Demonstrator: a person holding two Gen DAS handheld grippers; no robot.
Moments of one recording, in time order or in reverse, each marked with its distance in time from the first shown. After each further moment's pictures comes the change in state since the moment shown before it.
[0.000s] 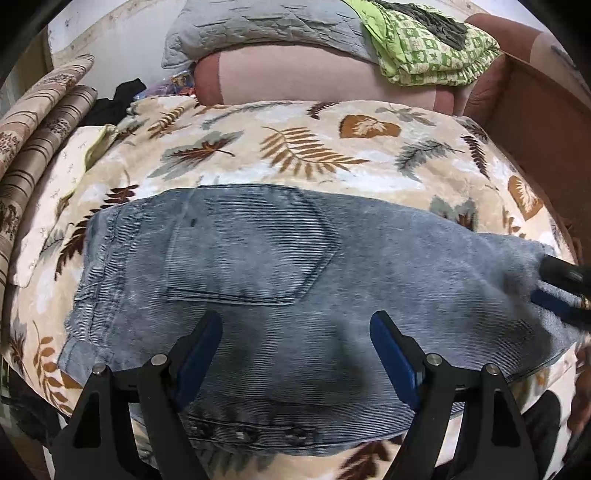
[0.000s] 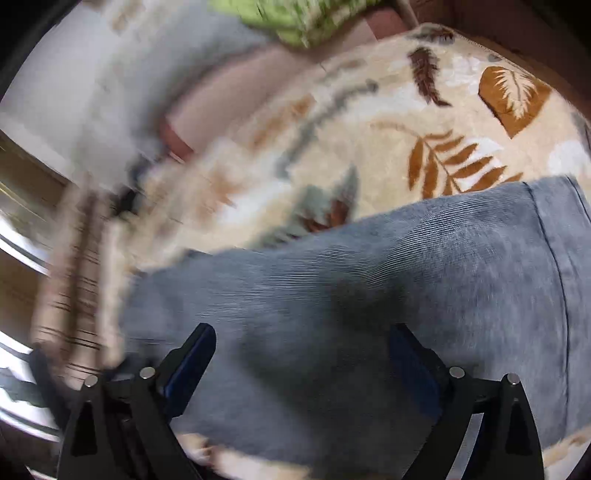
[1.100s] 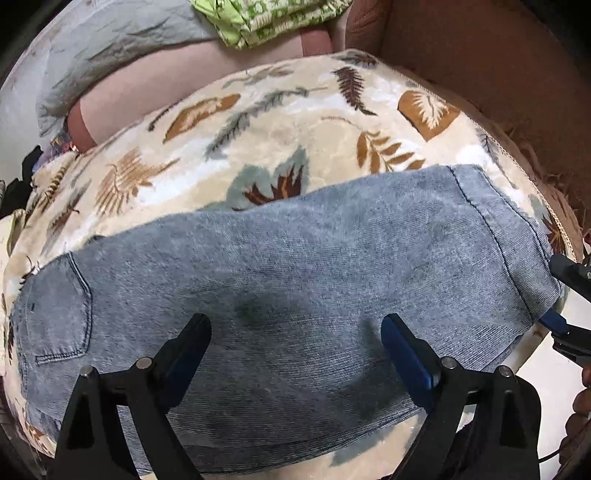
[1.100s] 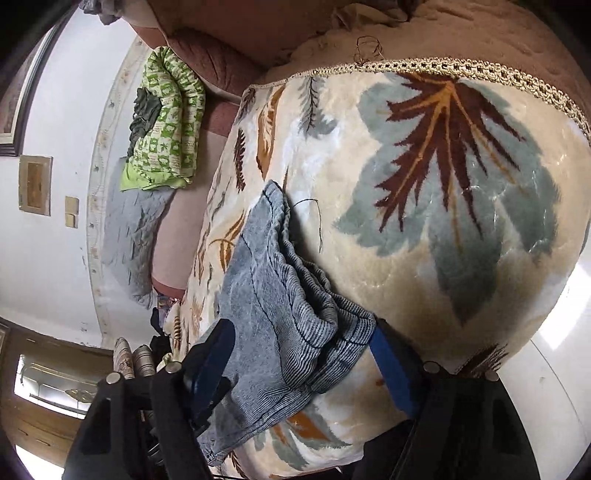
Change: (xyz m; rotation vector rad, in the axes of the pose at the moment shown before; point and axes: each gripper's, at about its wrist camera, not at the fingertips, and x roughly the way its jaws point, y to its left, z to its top) left arm 0.027 -0.182 -0.005 0.328 0.089 -0.080; right arm -0.100 -0.173 -0.046 0.520 -0.236 0.038
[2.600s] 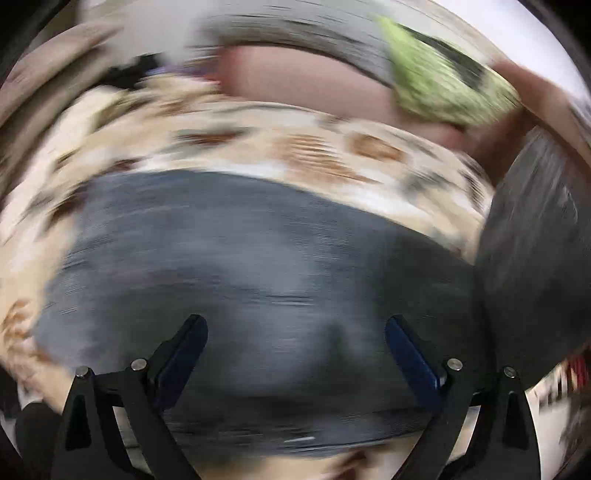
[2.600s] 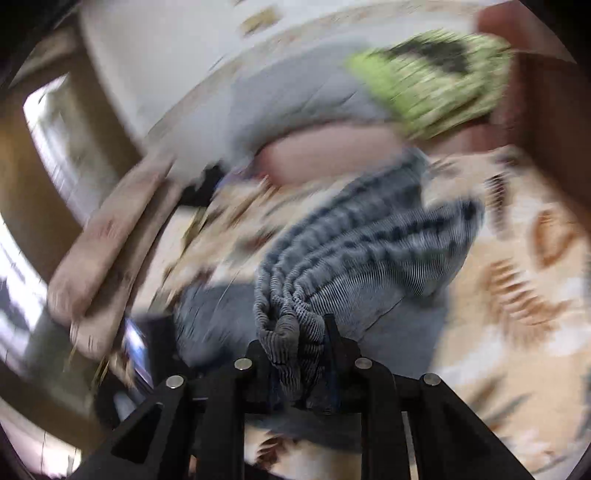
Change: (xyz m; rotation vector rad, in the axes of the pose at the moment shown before) left arm -0.053 0.220 -0.103 -0.547 -0.152 0.033; right arm 0.108 0.262 -0.185 -0.972 0.255 0.019
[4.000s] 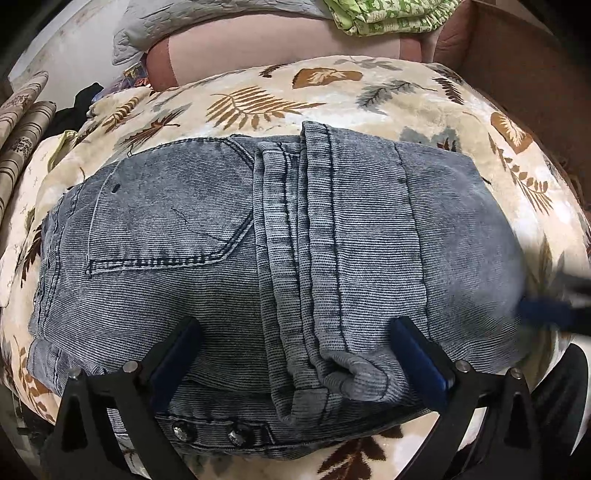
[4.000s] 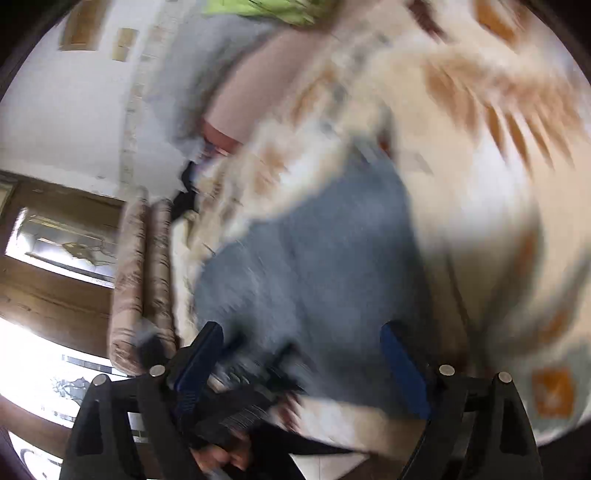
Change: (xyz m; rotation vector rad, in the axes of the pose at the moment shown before) left arm 0.053 -0.090 -0.031 0.365 0.140 0.063; right arm 0.033 -0.137 -0.074 0.564 0.131 0.217
